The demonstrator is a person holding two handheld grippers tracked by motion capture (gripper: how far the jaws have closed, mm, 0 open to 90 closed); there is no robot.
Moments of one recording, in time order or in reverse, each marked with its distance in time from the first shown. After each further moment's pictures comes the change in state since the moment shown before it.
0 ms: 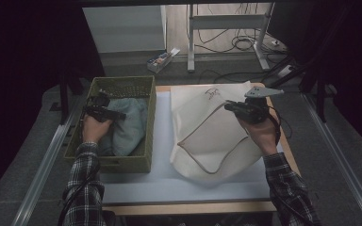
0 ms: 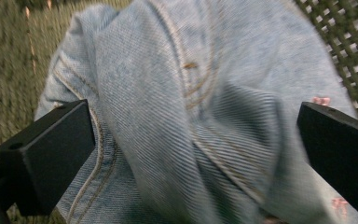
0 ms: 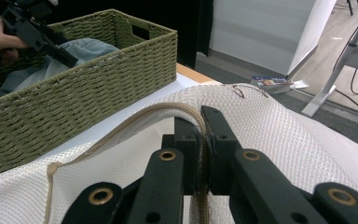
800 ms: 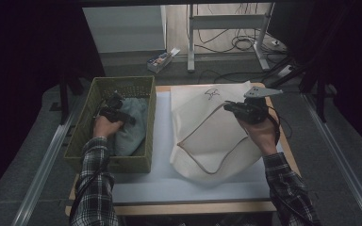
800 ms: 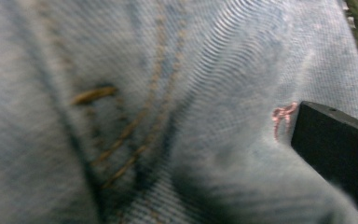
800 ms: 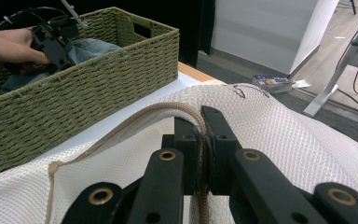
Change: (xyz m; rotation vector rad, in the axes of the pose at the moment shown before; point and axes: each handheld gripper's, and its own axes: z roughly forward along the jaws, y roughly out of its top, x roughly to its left) left arm -0.024 0.013 0.045 0.172 -0.086 0.043; right arm 0.000 0.000 0.002 0.006 0.006 -0.003
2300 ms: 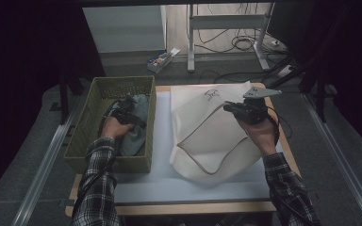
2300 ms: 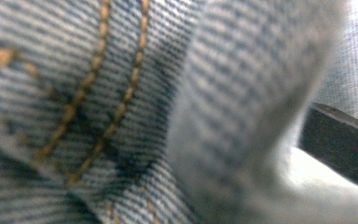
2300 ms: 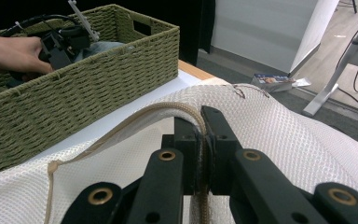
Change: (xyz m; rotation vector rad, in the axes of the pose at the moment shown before) left arm -0.027 0.007 0.018 0.084 -0.023 0.071; right arm 0.000 -0.001 0.002 0.007 0.000 -0.003
